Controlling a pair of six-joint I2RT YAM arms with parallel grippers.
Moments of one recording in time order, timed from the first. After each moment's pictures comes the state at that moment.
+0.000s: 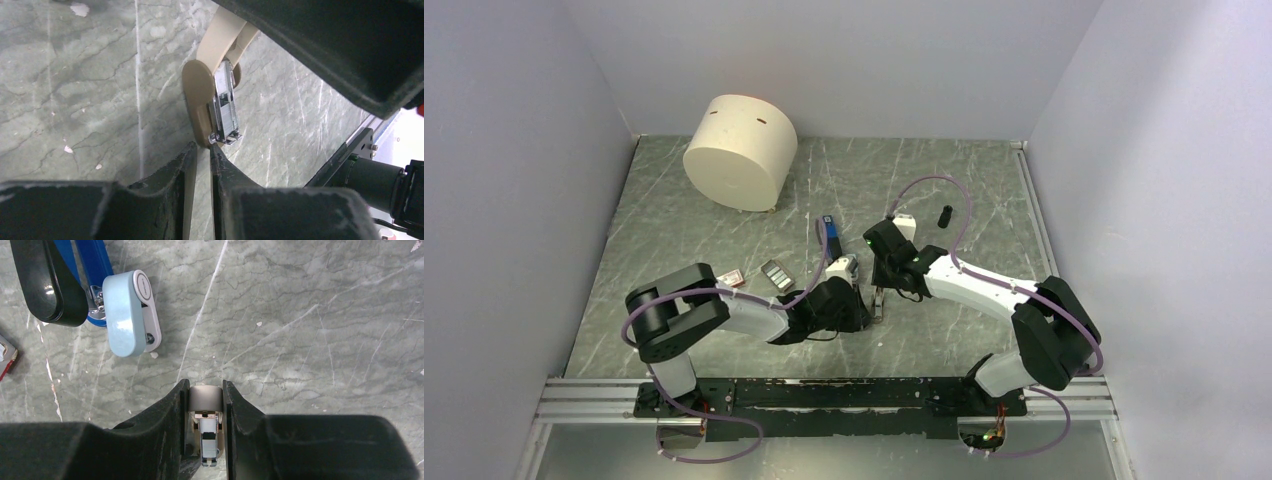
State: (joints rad) left arm -1.13 1.75 0.68 0.44 -0.13 -0.96; right arm 0.74 1.45 0.84 -0.39 0.31 0.70
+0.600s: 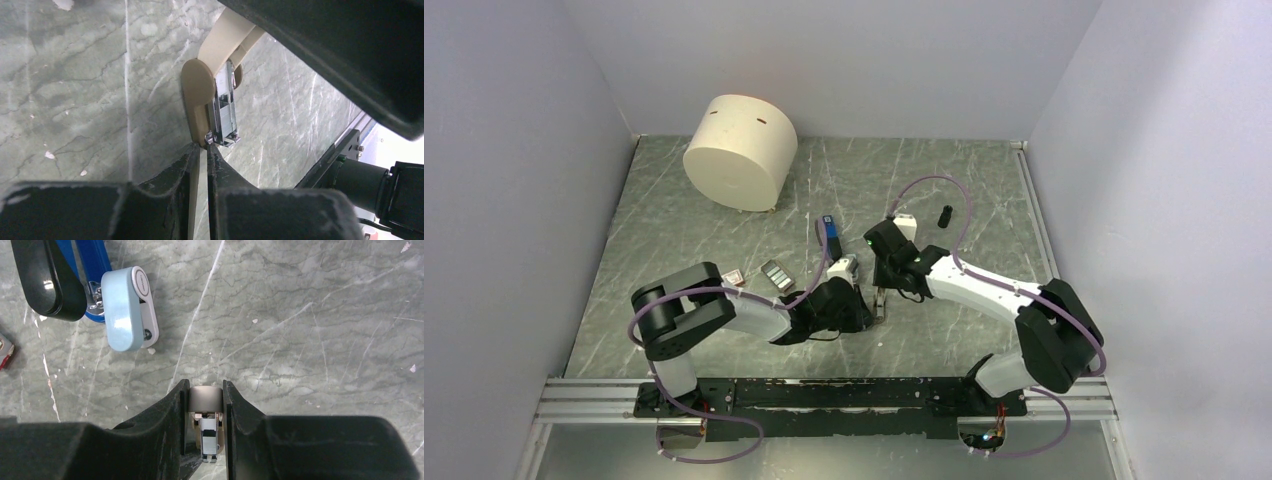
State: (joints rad) left arm -1.13 1.78 0.68 0.48 -0.11 -1.01; right arm 0.74 1.44 0.84 -0.41 0.31 0.69
